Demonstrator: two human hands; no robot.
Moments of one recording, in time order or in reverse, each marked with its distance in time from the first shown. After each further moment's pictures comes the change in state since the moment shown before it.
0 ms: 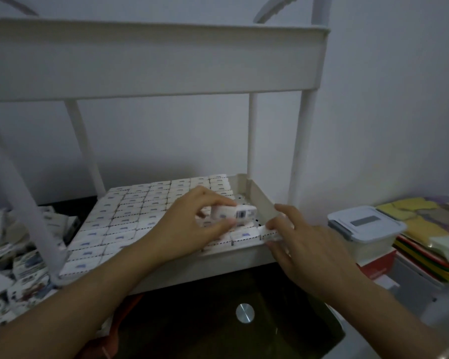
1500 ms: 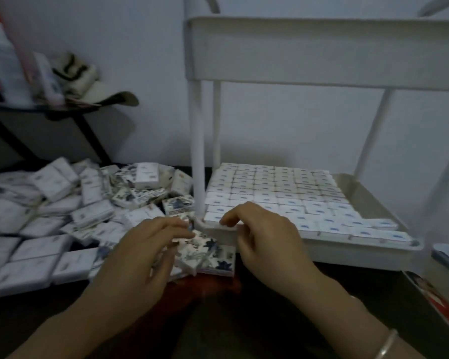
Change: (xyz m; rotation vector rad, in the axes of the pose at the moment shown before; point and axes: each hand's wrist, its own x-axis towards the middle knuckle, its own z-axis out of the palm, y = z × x) left_hand -0.233 -0.006 -0.112 0.435 0.242 -0.317; right_hand 0.028 -0.205 0.000 0.528 0.108 -0.457
